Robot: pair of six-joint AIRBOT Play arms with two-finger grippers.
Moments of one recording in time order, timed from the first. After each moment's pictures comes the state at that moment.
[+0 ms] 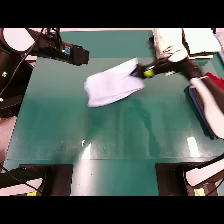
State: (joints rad) left arm -0.40 -1.32 1.69 1.30 -1.09 -1.53; right arm 0.09 -1.68 1.58 -0.74 1.07 1.27
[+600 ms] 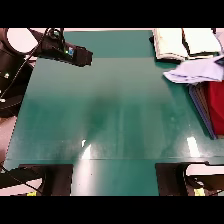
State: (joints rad) left arm -0.42 -1.32 1.69 1.30 -1.08 -1.56; right arm -0.65 -1.49 1.59 -0.83 1.14 1.28
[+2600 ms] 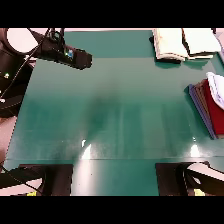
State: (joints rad) left arm -0.42 -1.32 1.69 1.29 -1.13 -1.56; right arm -1.12 -1.19 1.41 -1.24 1.43 1.16
